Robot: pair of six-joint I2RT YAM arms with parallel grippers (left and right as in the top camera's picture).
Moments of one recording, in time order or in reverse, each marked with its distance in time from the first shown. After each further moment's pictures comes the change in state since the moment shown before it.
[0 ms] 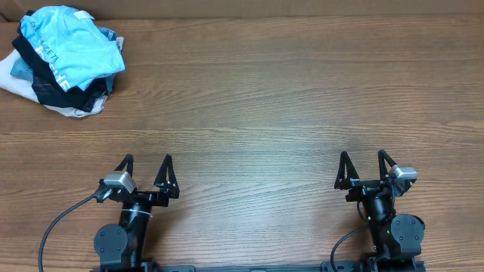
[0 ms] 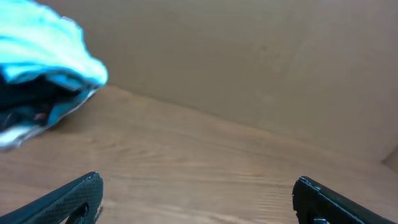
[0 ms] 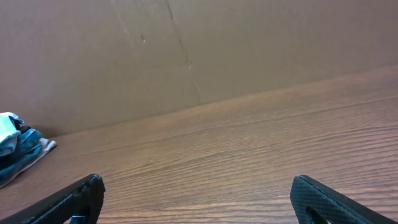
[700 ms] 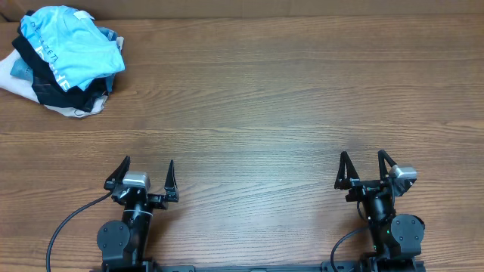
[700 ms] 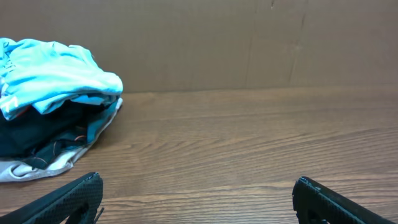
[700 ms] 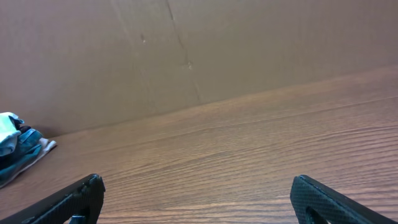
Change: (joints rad) left arm 0.000 -0.010 -0.017 -0.064 -0.012 0.374; right arm 0.000 0.000 0.000 -0.001 0.000 0.000
